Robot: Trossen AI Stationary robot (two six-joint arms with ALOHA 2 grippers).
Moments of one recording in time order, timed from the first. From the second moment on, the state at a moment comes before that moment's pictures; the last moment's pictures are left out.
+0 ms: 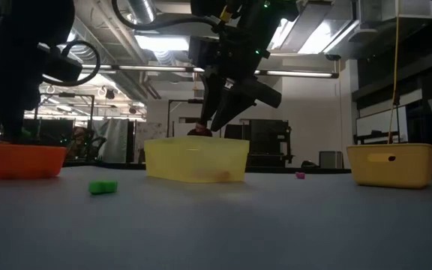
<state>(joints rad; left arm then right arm) -0.40 1.45 0.84 -1.34 -0.35 -1.13 0.05 1.99 1.57 -0.65 0.30 -0.73</state>
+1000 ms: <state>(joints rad) -0.39 1.45 0.86 -1.30 -0.35 -1.24 0.05 1.97 1.57 -0.68 0.30 -0.70</state>
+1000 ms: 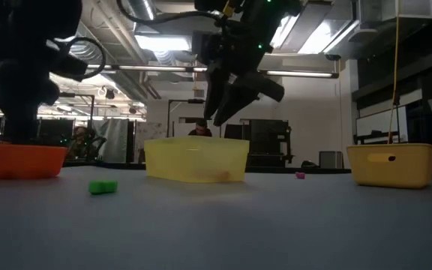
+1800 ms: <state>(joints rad) 0.14 1.45 1.16 -0.95 -0.54 -0.48 0.05 1.79 1.57 -0.88 0.31 -0.71</state>
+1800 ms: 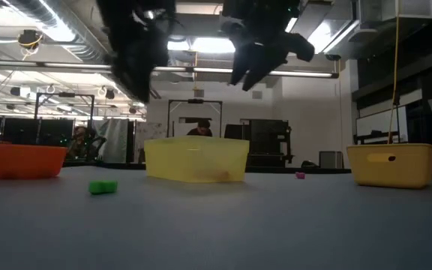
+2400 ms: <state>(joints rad) 0.63 1.45 0.90 -0.19 -0.09 -0.06 0.05 1.79 1.57 -0.99 0.33 -0.71</state>
